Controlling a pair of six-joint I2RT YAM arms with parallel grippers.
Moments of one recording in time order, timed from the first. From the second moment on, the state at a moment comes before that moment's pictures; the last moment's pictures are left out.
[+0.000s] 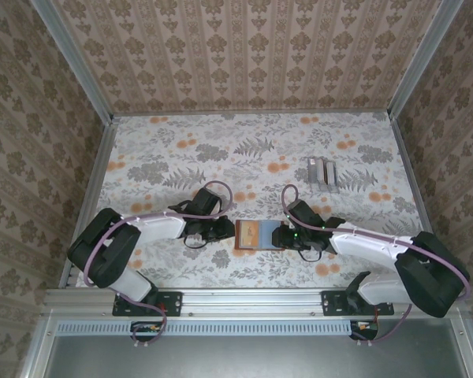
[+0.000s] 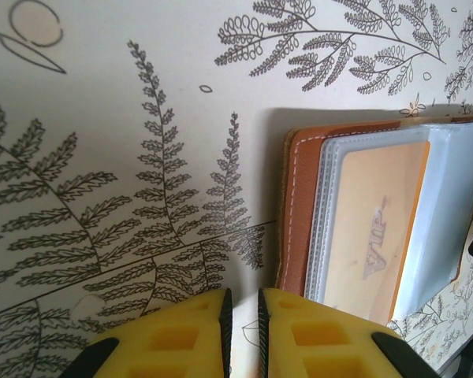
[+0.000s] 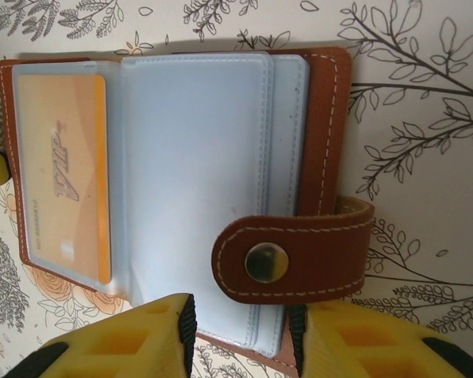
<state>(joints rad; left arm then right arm) -0.72 1.53 0.63 -0.14 0.40 -0.79 0.69 1.28 0.52 -0.28 -0.14 0.79</state>
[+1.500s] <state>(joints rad) -0.73 1.54 0.63 -0.13 0.40 -0.79 0.69 1.33 0.55 -0.24 -0.16 0.81</state>
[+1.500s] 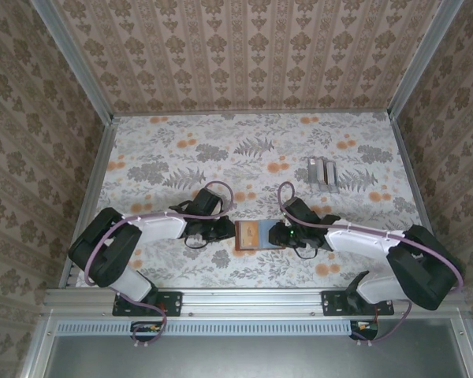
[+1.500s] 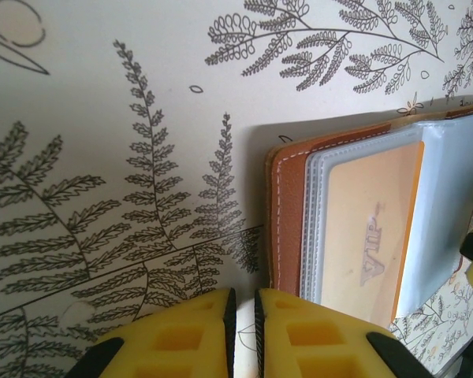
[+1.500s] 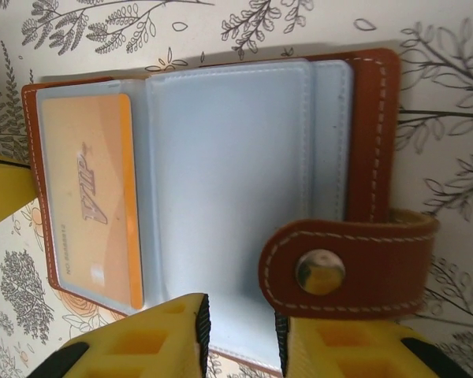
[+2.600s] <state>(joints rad) -0.75 1.56 0.65 -0.14 0.38 -0.79 0.72 1.41 0.56 -0.17 -0.16 0.82</state>
